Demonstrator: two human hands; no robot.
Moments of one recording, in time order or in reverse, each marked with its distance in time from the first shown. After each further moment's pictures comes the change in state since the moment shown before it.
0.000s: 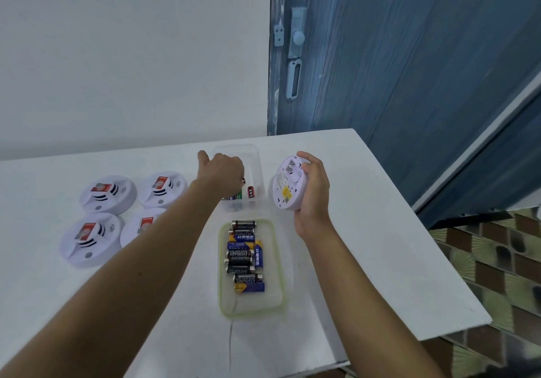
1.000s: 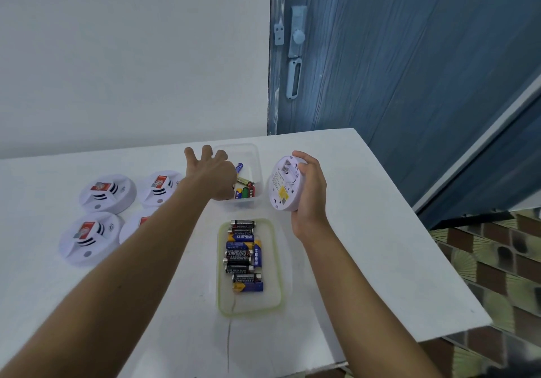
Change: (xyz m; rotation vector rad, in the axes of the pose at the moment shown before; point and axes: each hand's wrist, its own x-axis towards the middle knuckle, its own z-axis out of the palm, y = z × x) left_hand -0.021 -0.007 -0.018 0.227 -0.088 0.013; right_hand -0.006 -0.003 0.004 -0.031 -0.048 -0.010
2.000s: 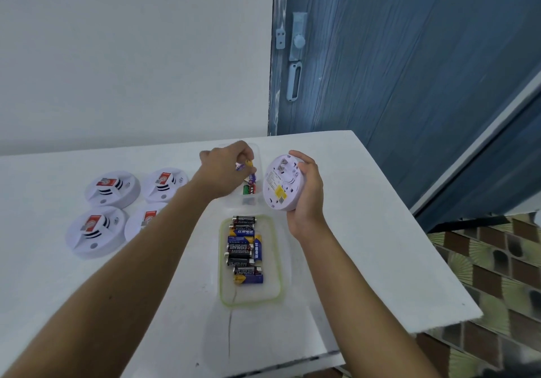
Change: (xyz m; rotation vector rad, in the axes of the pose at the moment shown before) left_hand -0.024 0.006 -0.009 -0.887 0.338 0.089; right_hand -0.015 -0.002 0.003 0.075 -0.029 -0.002
